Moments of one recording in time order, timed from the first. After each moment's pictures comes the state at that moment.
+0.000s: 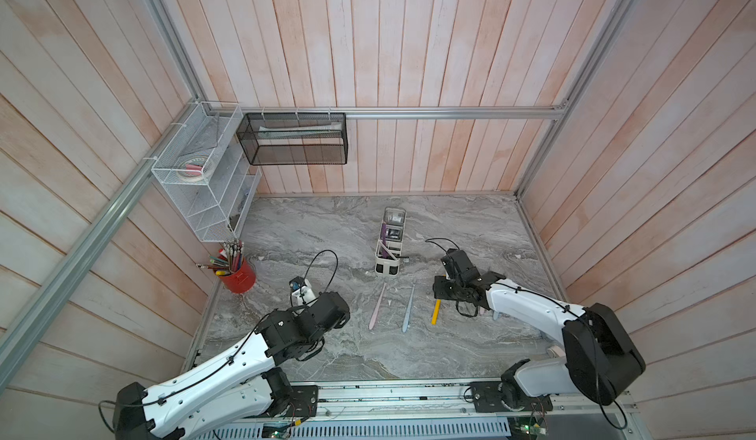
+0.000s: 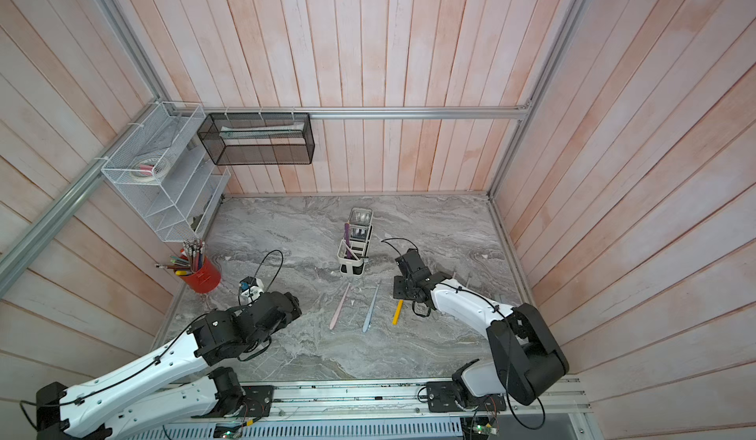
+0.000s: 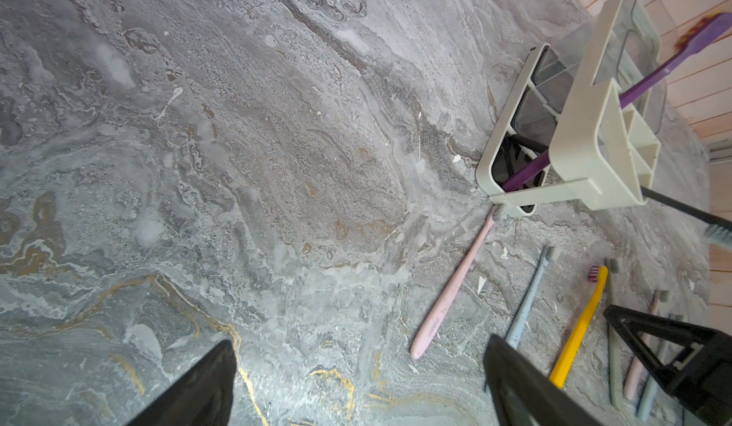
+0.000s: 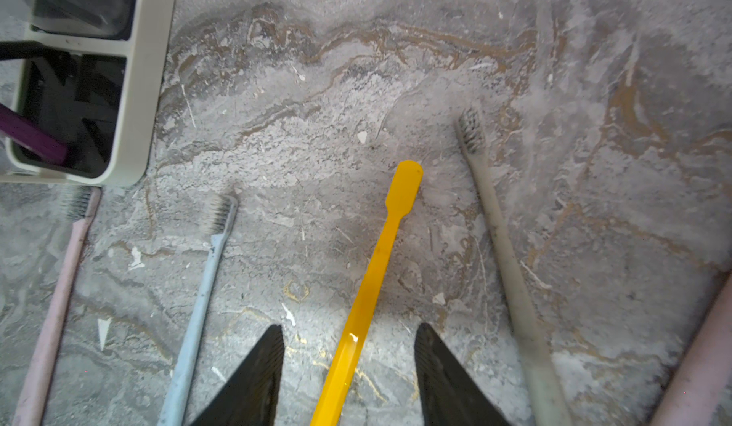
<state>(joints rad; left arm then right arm) -0.92 0.87 0.71 -0.87 -0.48 -1.29 0.55 1.42 0.74 -0.39 0.10 0.54</state>
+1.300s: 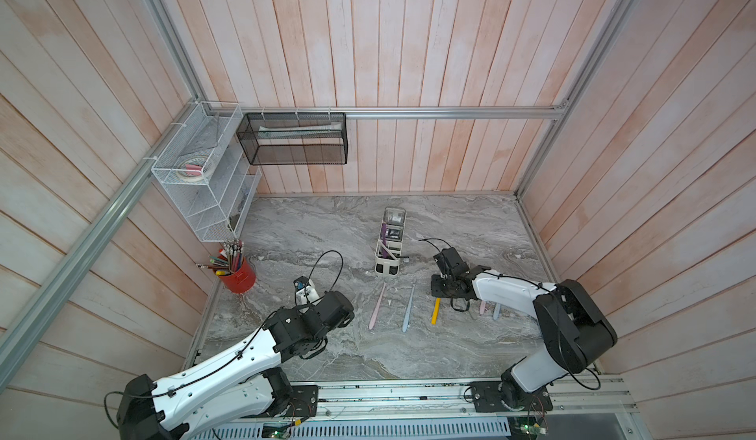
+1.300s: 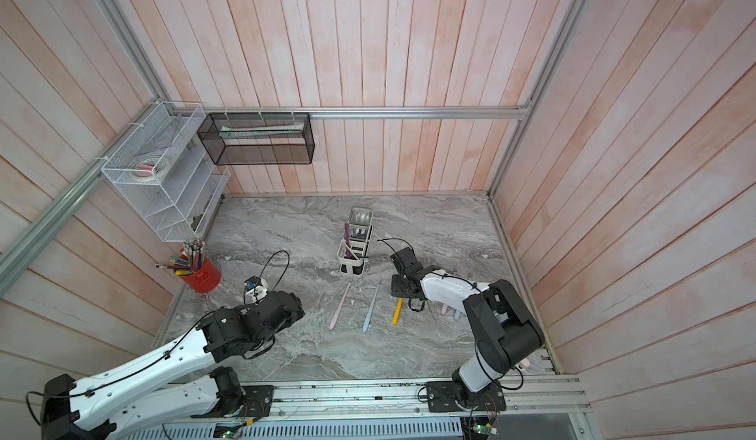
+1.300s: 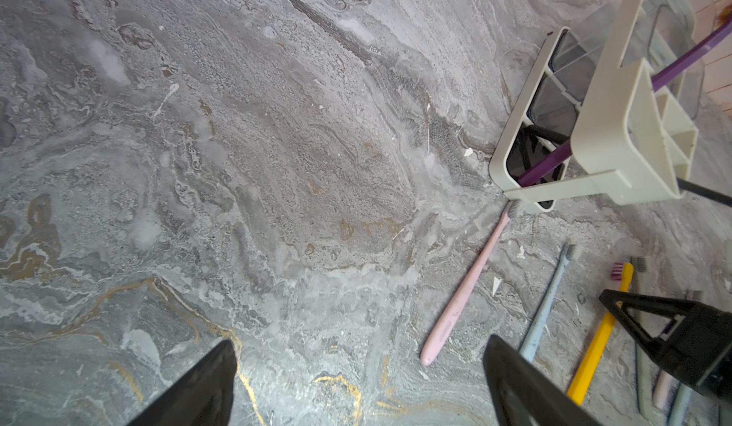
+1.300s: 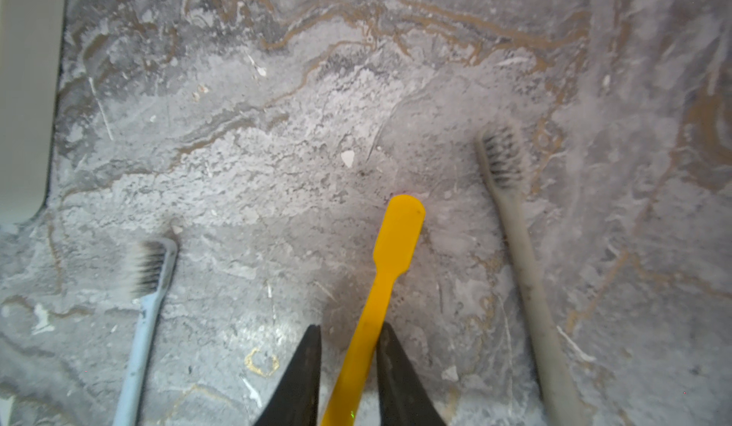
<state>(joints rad) -0.92 0.92 0.70 -0.85 -0.48 -1.28 0.53 1.59 0.80 -0.34 0.11 0.52</state>
